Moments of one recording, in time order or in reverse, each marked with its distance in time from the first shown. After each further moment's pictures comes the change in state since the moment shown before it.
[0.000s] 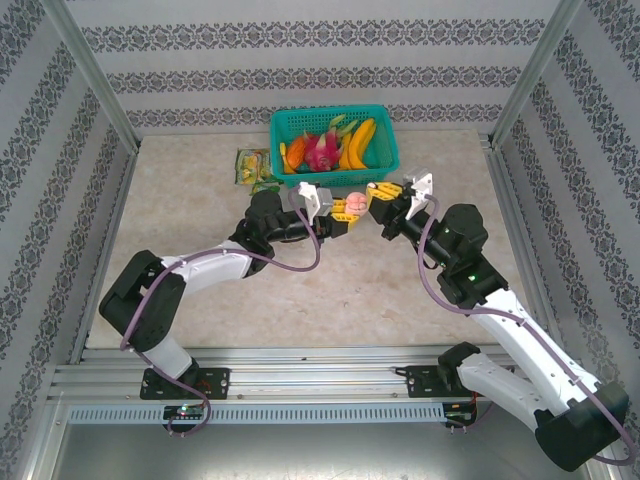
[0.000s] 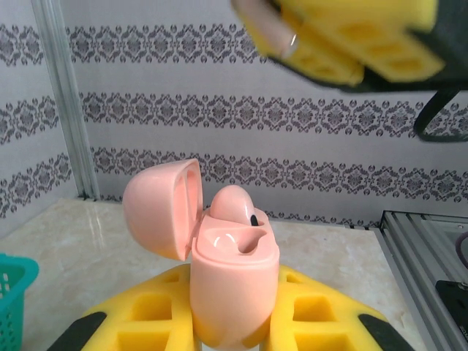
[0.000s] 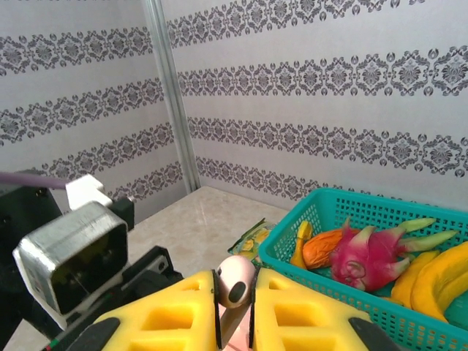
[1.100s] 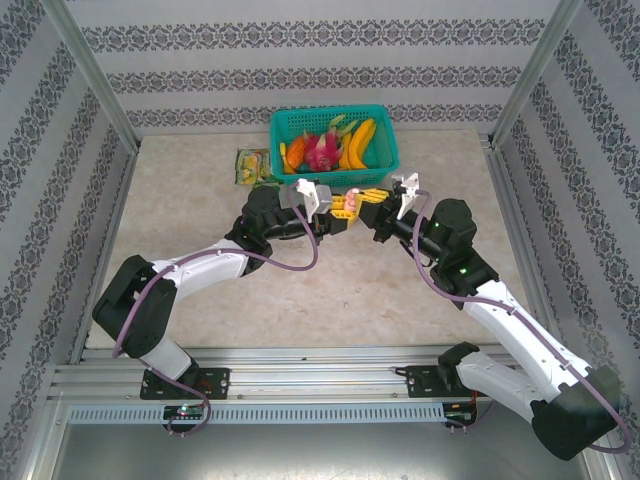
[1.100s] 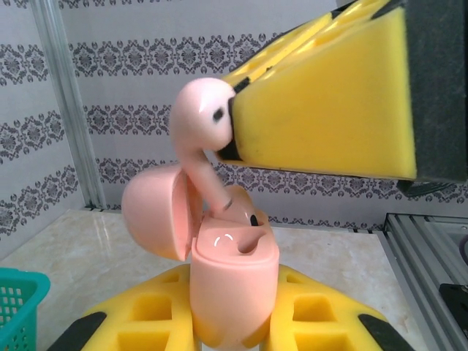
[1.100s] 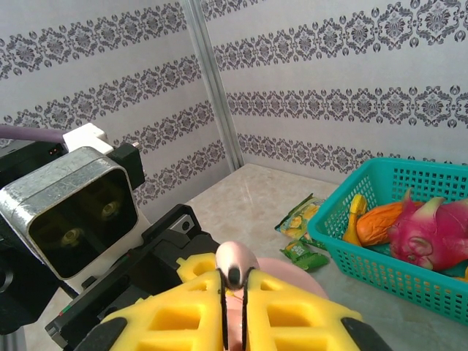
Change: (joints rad) left arm -0.001 -0.035 0.021 -0.056 -0.011 0.023; right arm 0.000 0.071 -0.003 0.026 -0.124 0.094
